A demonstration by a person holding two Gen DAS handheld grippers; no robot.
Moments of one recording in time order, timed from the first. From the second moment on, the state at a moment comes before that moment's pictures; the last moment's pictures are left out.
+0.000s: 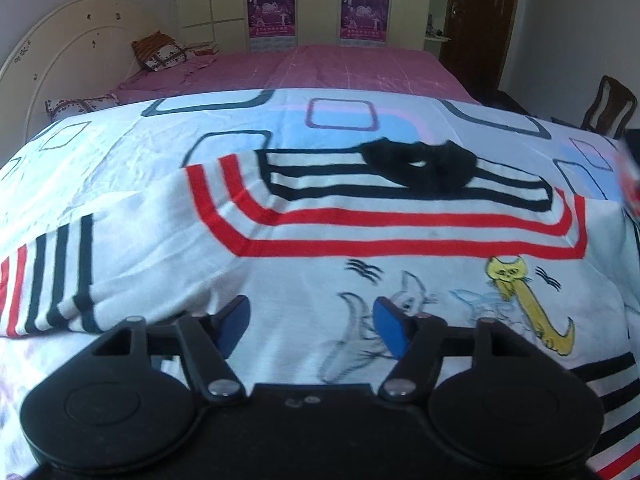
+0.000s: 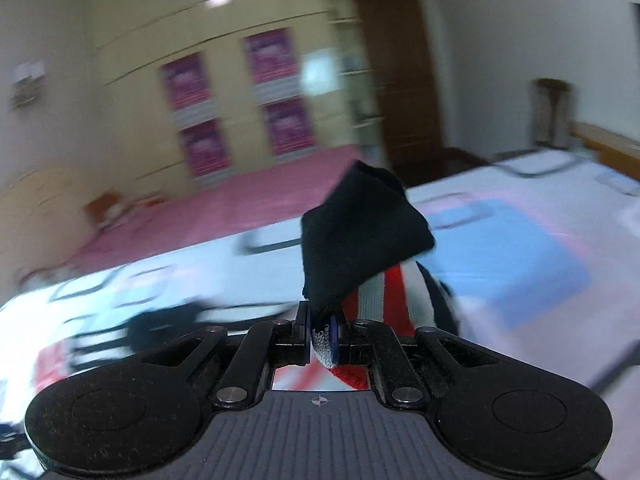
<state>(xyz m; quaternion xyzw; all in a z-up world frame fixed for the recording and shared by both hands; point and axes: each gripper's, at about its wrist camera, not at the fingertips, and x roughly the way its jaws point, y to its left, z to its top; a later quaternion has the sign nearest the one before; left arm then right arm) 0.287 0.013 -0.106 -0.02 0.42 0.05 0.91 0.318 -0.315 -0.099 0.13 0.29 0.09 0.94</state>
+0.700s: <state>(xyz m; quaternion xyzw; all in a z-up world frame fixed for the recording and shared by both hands) 0.325 0.024 -0.131 -0.11 0.45 -0.05 0.89 0.300 -0.181 -0.137 0.10 0.37 0.19 0.90</state>
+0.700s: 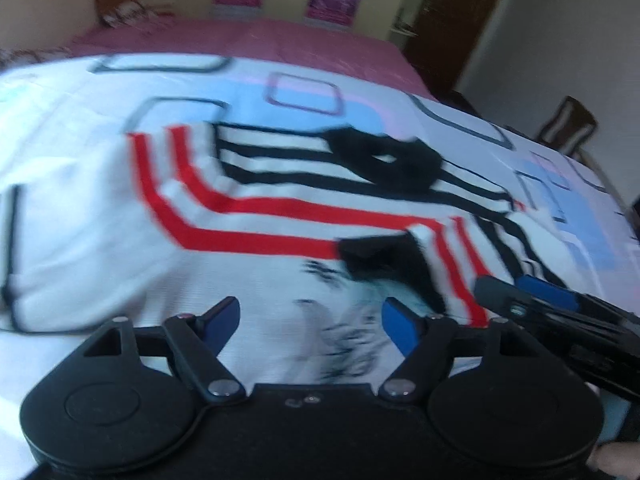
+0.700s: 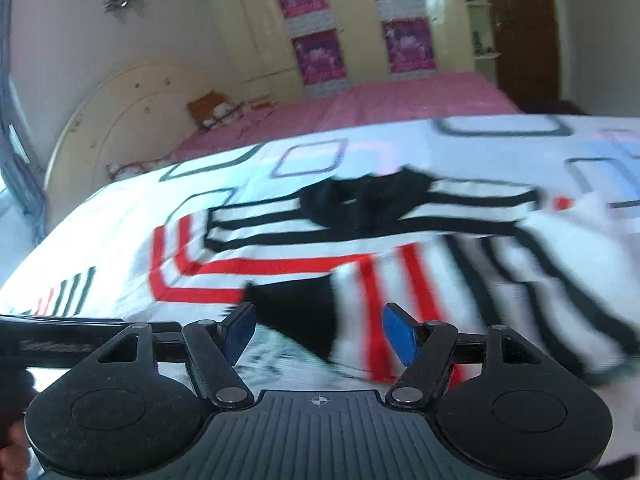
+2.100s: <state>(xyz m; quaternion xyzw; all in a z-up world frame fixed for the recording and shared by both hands) 0.347 0.046 -0.140 -0.10 0.39 -0.01 0.91 0.281 -0.328 -0.169 0.12 0.42 0.03 0.90</state>
